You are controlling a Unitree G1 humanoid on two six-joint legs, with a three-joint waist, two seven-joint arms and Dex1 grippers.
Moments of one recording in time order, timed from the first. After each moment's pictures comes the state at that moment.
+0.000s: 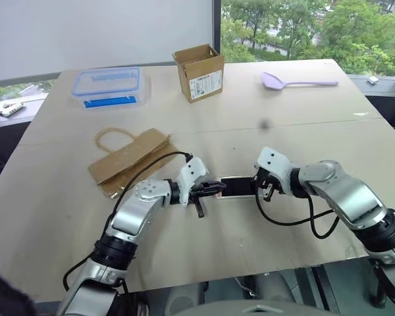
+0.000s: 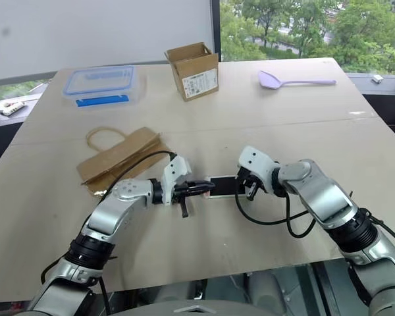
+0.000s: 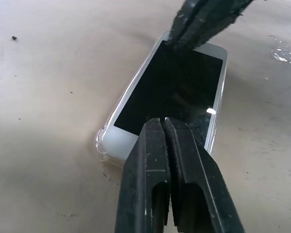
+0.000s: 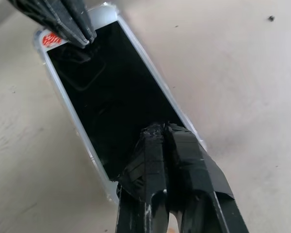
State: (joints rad) left arm -0.31 0.48 -0.24 -0.05 -0.25 0.42 -0.93; right arm -0.54 -0.64 0.45 -0.33 0.18 1.03 0.76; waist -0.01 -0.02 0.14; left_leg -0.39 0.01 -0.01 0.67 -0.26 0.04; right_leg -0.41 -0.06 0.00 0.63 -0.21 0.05
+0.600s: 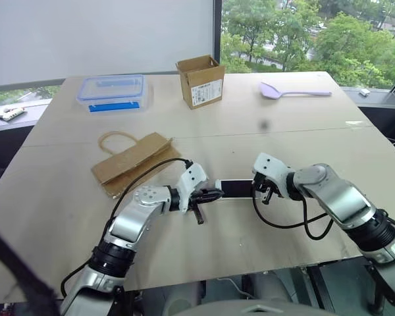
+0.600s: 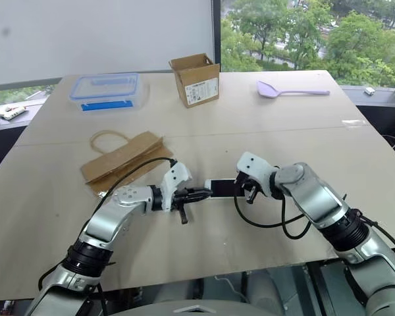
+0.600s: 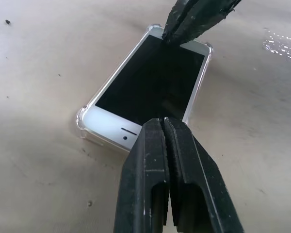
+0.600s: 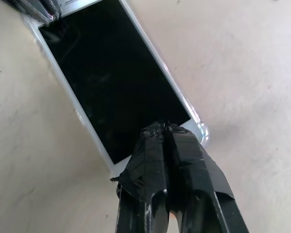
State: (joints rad) left arm -0.27 0.47 -0.24 -0.08 -0.24 0.47 -0.91; right arm -0.47 -0.59 0.43 -0.26 0.12 0.96 0.73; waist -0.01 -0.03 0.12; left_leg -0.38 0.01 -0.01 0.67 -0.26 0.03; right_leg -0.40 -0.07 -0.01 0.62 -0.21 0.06
